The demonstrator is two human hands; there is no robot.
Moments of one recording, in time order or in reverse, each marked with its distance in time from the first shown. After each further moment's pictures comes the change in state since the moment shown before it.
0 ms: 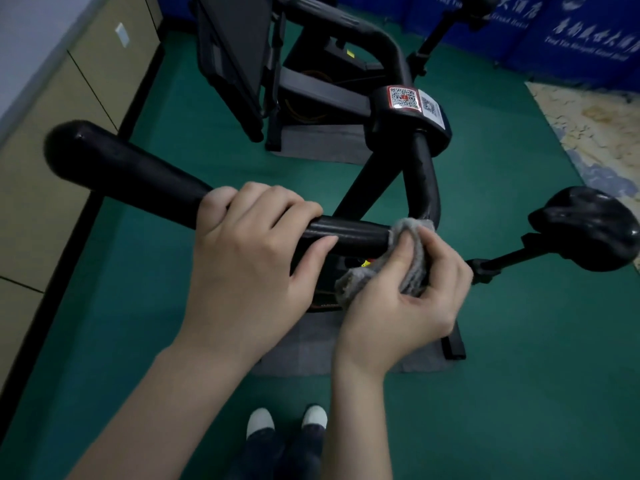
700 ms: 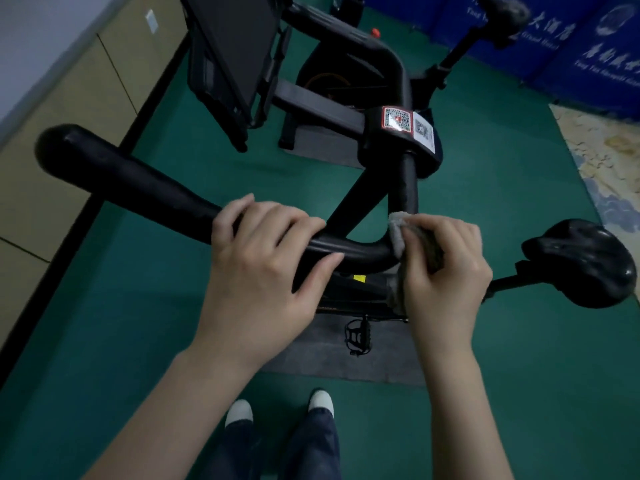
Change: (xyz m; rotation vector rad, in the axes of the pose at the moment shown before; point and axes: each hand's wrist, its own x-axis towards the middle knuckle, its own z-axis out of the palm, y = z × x) left_hand -0.001 0.032 0.017 -0.030 0.005 -0.107; right_hand 0.111 0.031 -0.018 -0.150 -0.750 -0.454
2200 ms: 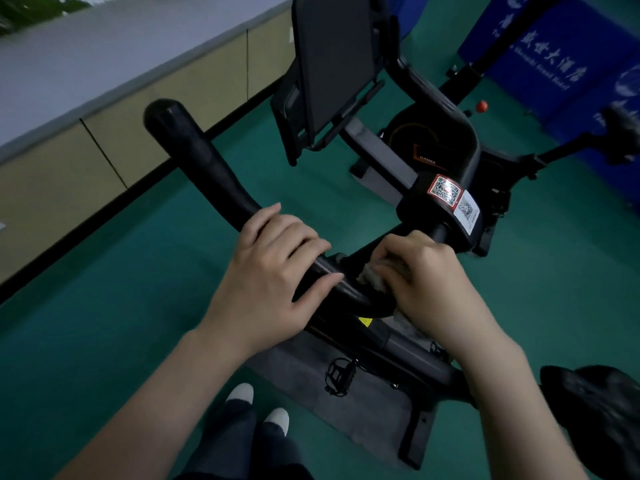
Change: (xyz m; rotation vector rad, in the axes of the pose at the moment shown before) left_hand -0.001 0.024 0.016 0.112 0.052 -0.195; right_hand 0.098 0.003 -0.001 -0.046 -0.962 -0.460
